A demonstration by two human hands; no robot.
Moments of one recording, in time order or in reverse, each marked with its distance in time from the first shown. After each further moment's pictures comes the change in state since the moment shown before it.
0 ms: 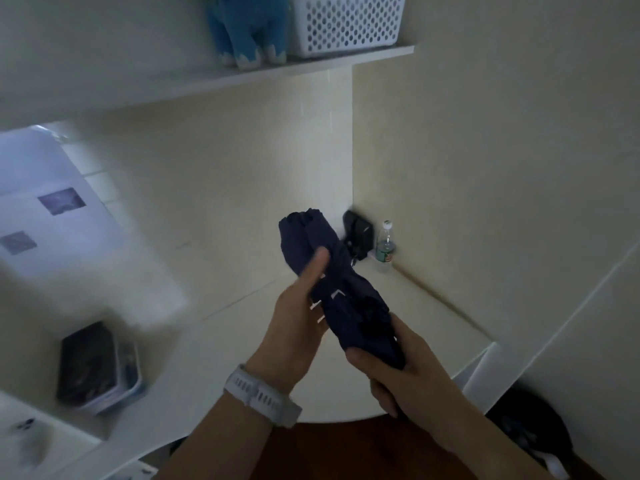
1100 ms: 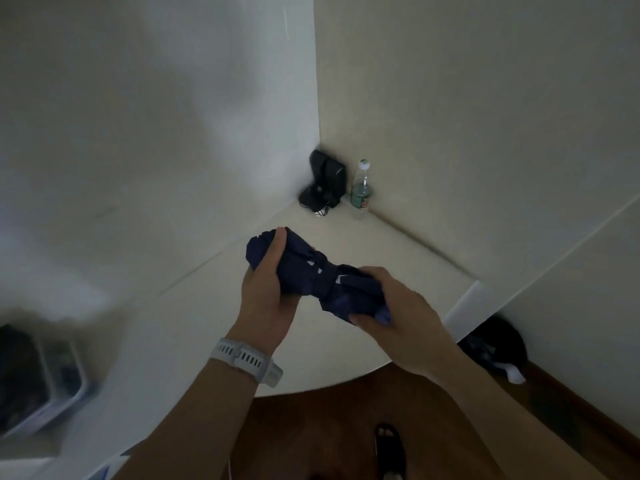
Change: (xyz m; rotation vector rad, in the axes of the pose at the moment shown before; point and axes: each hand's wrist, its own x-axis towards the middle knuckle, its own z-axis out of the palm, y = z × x) left_hand 0.133 -0.067 -0.093 0.064 0.125 0.058; right_hand 0.087 0.083 -0.025 -0.715 0.215 -0.014
